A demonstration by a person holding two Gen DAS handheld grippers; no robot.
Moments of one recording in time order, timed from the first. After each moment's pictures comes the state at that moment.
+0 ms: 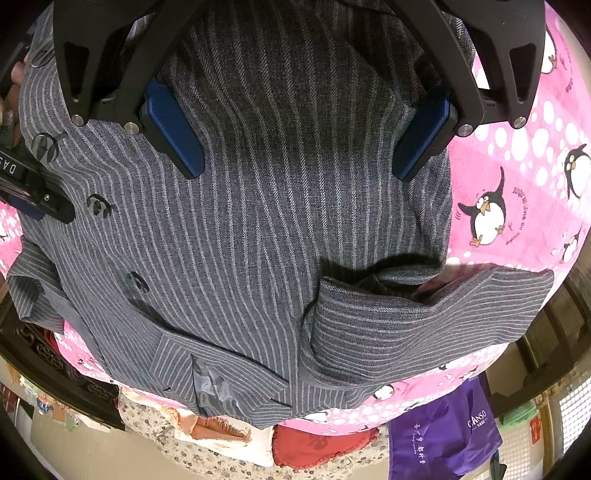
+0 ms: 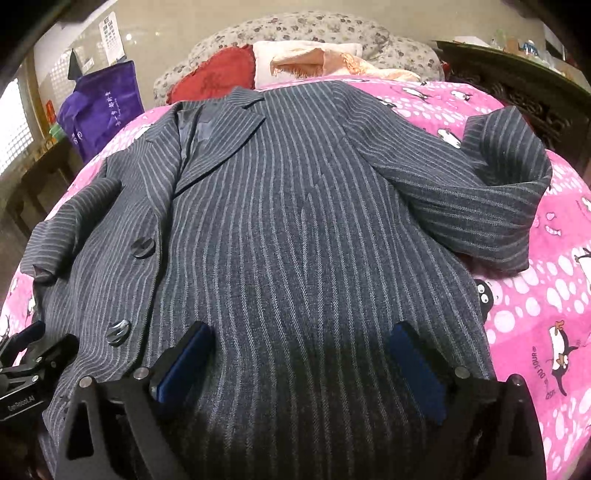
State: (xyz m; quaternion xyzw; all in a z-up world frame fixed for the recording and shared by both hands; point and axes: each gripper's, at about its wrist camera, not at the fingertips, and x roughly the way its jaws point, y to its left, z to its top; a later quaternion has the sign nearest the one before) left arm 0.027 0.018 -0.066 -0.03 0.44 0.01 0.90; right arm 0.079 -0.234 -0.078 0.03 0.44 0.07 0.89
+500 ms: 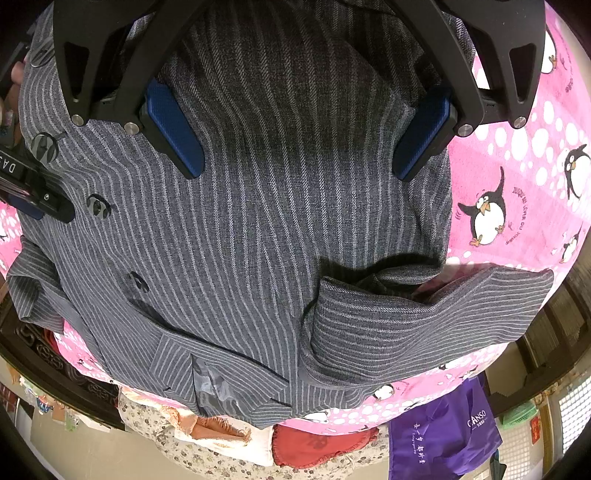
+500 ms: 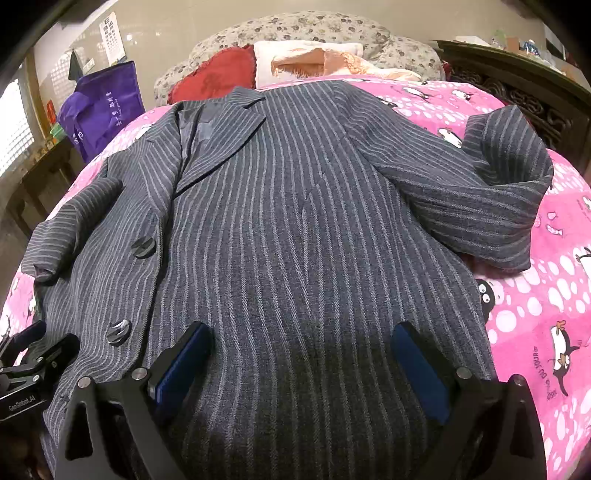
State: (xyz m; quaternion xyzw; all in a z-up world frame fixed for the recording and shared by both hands) left arm 0.027 0.018 -0.066 -0.03 0.44 0.01 0.90; right arm 0.077 -0.233 -0.078 0.03 0.44 0.07 0.89
